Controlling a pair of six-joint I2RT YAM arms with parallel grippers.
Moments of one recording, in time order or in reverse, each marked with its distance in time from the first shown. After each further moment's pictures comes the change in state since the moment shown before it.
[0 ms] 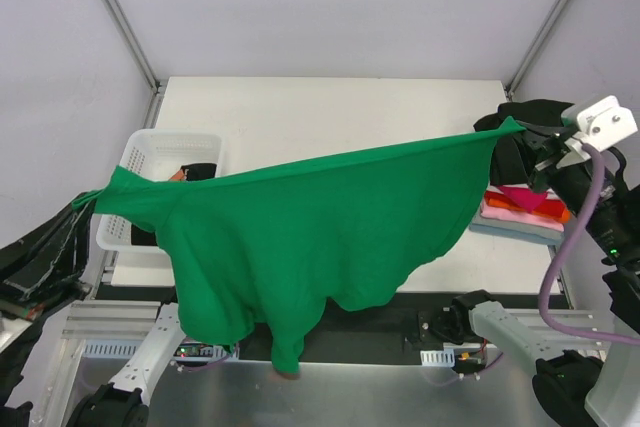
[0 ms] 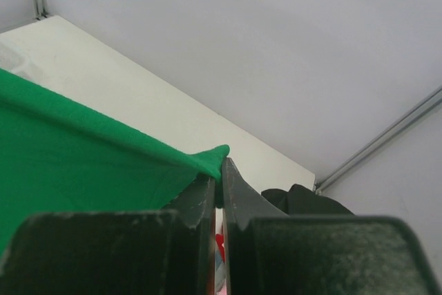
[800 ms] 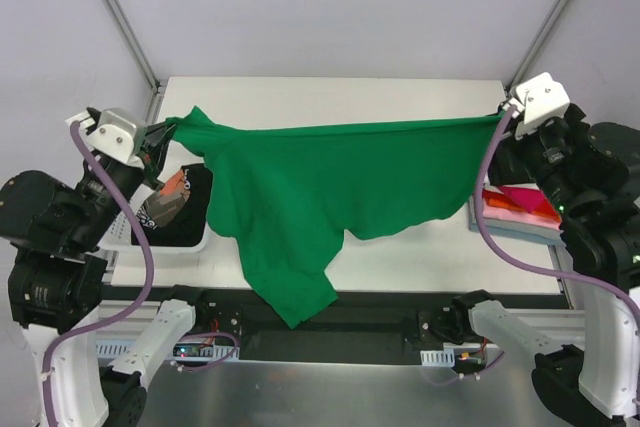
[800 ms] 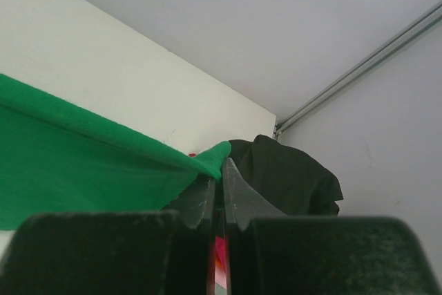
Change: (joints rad) left arm 0.000 0.137 -0.422 0.172 -0.006 0.049; right arm 0.000 0.030 -0.206 0.062 0.225 -0.112
